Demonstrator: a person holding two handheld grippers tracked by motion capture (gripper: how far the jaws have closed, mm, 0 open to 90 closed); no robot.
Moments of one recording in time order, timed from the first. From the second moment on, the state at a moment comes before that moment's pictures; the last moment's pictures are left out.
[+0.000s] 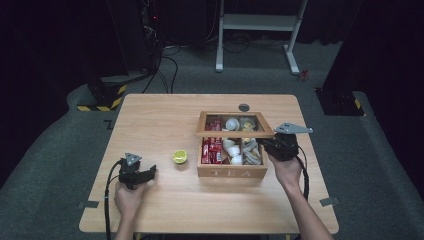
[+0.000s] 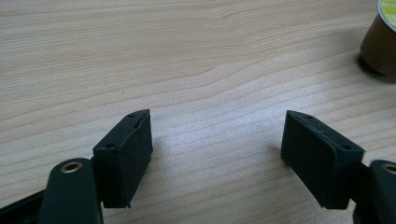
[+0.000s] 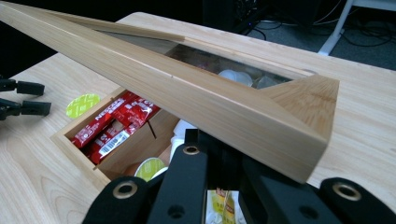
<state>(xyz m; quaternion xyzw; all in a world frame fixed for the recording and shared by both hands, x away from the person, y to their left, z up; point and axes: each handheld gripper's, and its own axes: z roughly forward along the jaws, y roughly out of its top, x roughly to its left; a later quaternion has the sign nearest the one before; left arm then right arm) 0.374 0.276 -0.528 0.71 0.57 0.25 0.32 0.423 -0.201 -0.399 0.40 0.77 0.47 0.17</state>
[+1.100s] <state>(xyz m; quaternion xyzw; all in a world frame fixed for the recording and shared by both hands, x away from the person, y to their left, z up) 0.374 0.276 -0.528 0.71 0.57 0.25 0.32 0.399 -0.210 -0.426 0.39 0.78 0.45 0.17</state>
